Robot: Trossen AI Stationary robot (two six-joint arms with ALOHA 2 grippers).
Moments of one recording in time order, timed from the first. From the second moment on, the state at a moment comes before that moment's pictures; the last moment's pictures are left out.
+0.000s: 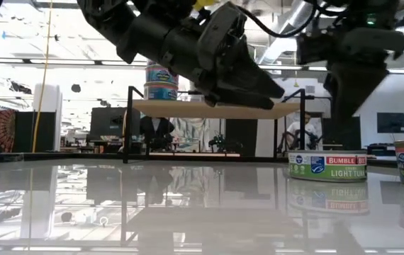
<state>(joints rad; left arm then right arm) -0.16 1.93 1.12 0.44 -0.09 -0.10 0.28 1.44 0.93 -0.78 0.18 0.60</state>
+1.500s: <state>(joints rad) -0.10 2.13 1.30 0.43 -0.06 -0.11 0.38 1.24 0.85 -0.91 0.19 0.69</state>
